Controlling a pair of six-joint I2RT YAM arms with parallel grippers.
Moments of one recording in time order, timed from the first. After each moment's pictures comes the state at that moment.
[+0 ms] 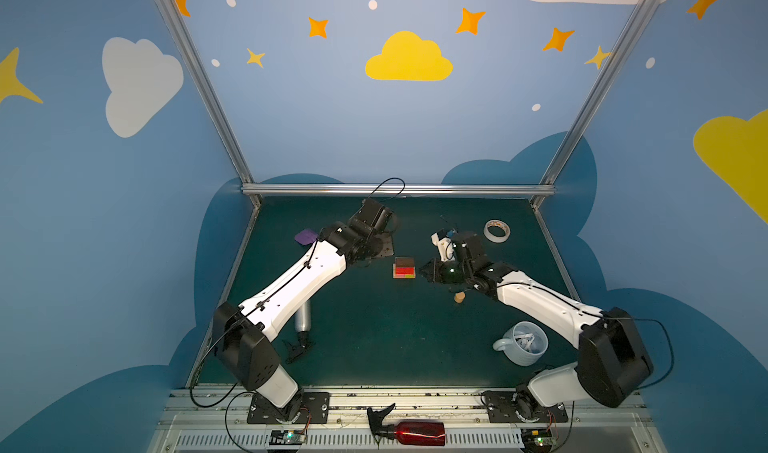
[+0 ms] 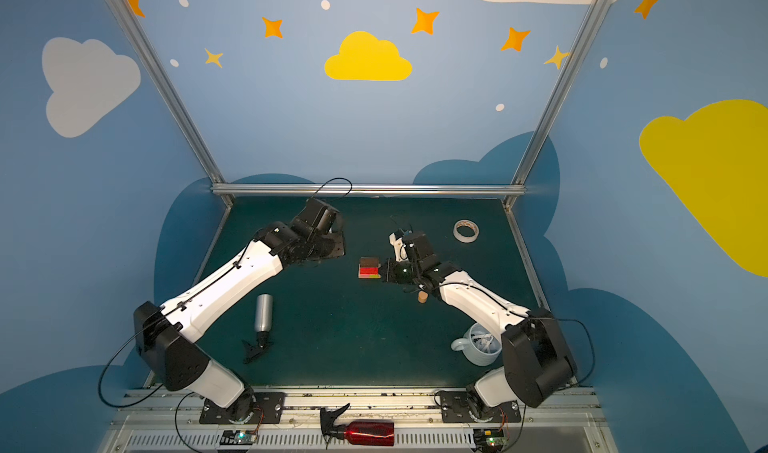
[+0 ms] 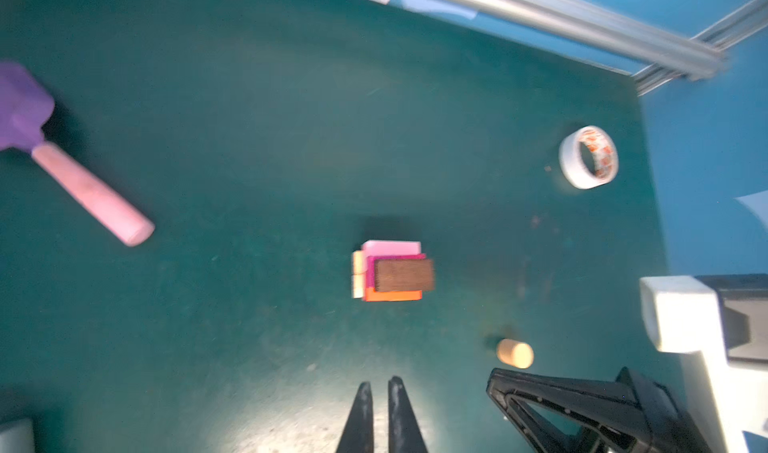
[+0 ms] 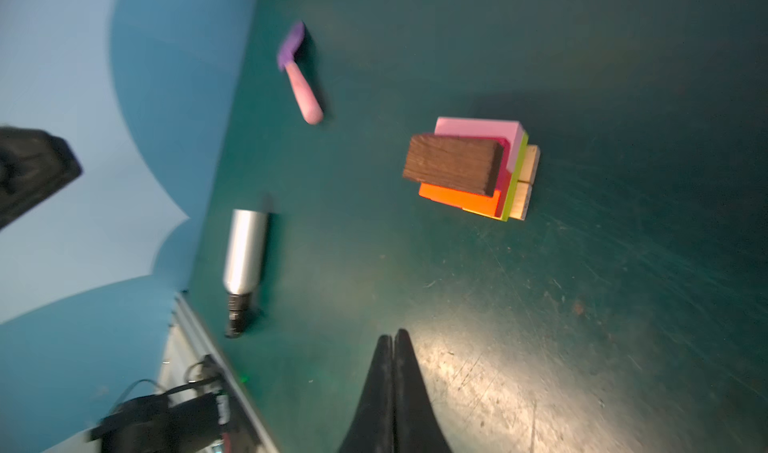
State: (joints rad) left arm -0.61 1.56 1.46 -0.79 -0.13 -0.68; right arm 0.64 1.50 0.97 -0.23 -0.32 0.57
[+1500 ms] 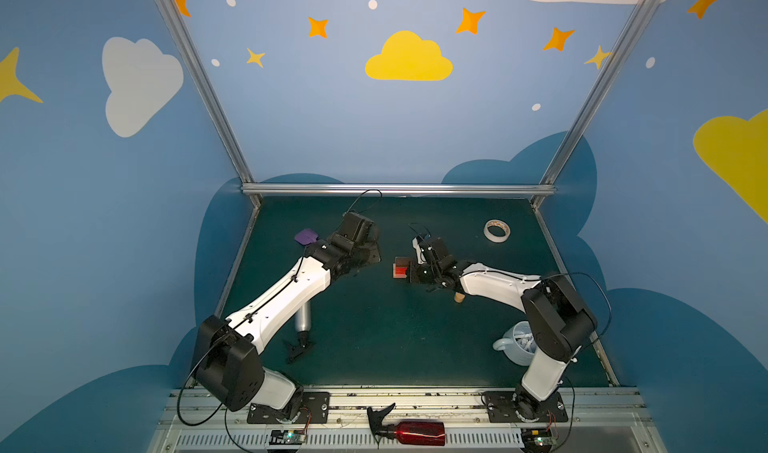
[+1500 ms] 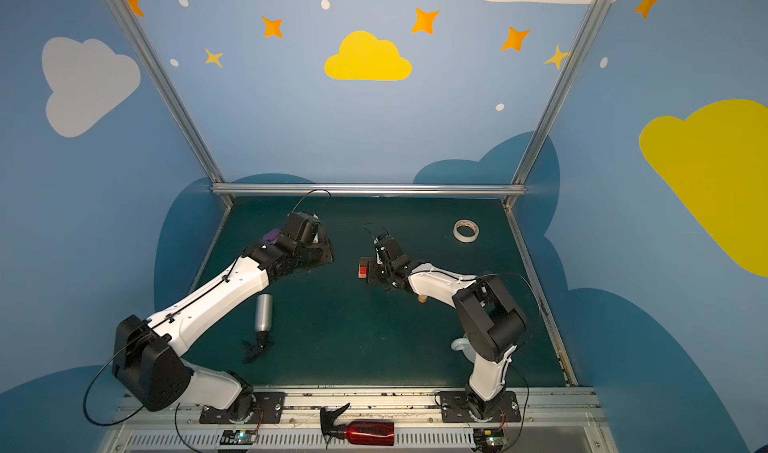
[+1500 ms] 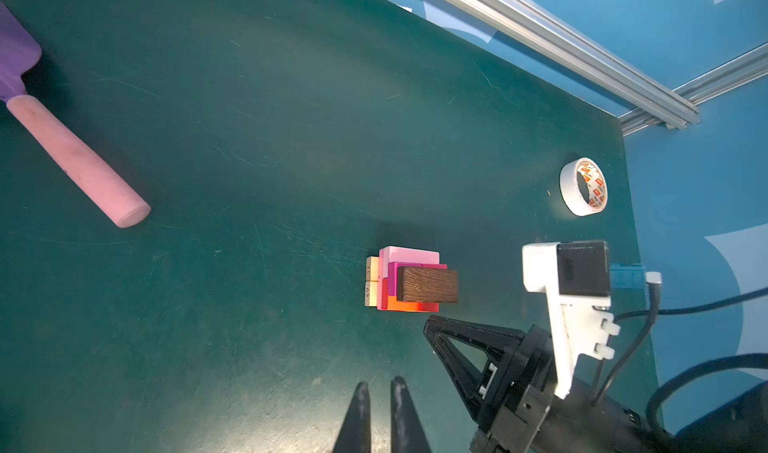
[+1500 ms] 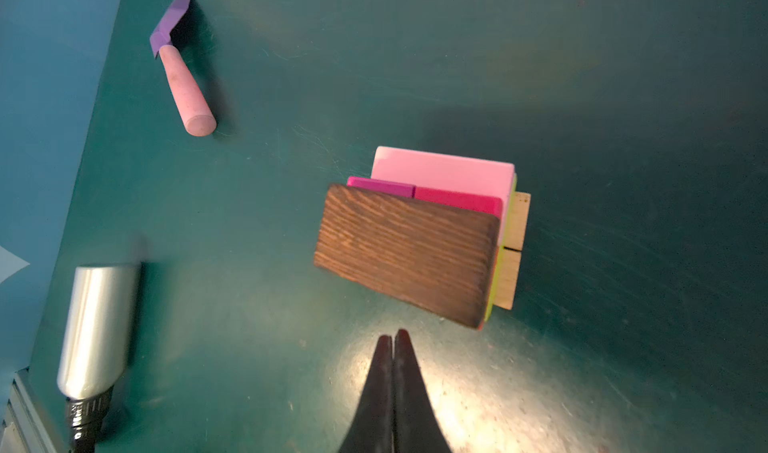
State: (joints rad) left arm -0.53 1.45 1.25 -0.60 -0.06 -0.72; right arm 0.71 1.79 1.08 -0.11 -0.12 0.57
